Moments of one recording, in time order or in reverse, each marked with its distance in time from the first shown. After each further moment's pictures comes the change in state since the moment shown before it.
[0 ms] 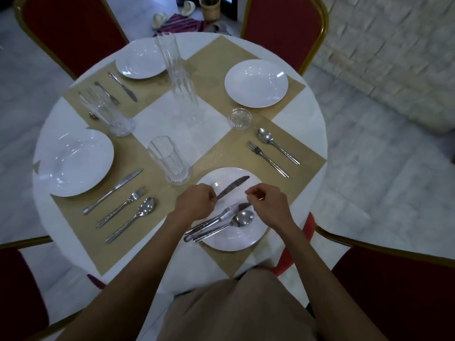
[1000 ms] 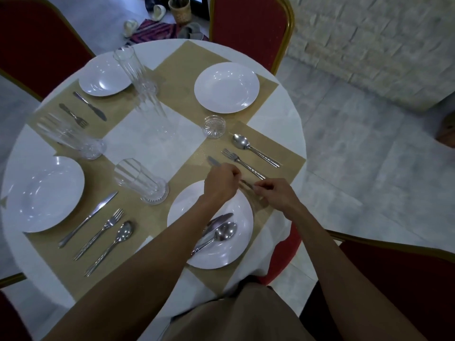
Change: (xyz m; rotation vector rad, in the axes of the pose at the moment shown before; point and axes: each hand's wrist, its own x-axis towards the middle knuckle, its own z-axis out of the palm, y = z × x) left_hand 0.078 0.120 0.013 -0.194 0.155 0.157; right_hand 0.059 0.043 -0.067 0.171 -0.064 0.229
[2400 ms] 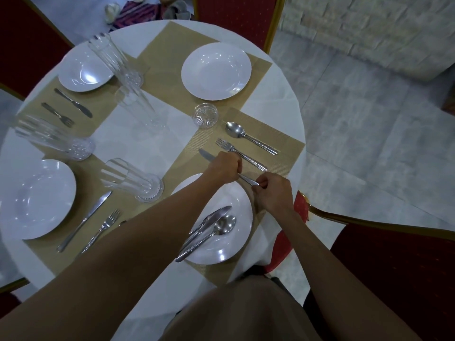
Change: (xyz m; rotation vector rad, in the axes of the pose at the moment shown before) left_hand 0.049 -0.002 0.018 0.264 -0.338 0.175; right_hand 0.000 0.030 0.029 -0.318 0.319 -0.113
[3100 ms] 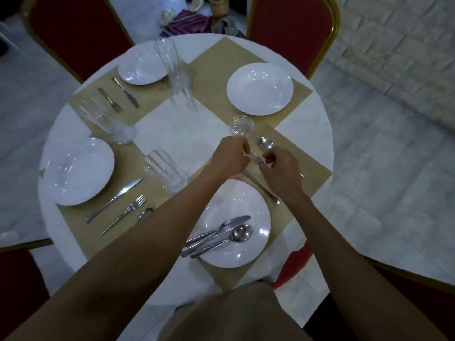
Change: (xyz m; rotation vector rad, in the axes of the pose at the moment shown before) left_hand -0.047 -0.018 -0.077 -0.212 0.403 -0.157; right_hand 0.038 -0.104 -0.024 -0.016 0.018 -0.343
